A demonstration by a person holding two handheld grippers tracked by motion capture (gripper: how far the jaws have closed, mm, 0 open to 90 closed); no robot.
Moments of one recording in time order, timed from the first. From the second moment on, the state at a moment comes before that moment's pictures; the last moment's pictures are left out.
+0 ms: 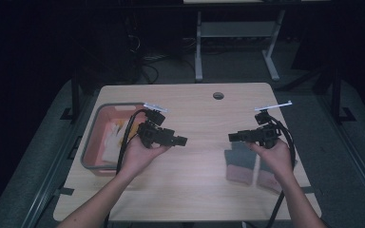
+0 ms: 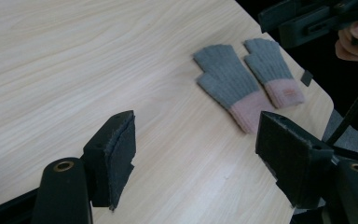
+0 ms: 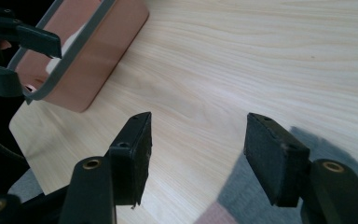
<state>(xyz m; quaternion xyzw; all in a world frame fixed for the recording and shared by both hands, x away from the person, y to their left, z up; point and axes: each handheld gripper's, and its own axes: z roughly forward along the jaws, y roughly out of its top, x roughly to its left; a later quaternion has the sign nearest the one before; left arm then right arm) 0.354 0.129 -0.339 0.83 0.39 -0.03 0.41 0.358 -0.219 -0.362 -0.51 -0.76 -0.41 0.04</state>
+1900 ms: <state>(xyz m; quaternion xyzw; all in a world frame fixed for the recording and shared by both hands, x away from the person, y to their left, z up) 0.327 0.055 -0.387 0.84 0.34 -0.07 0.41 0.301 -0.308 -0.431 -0.56 -0.78 -0.29 -0.07</state>
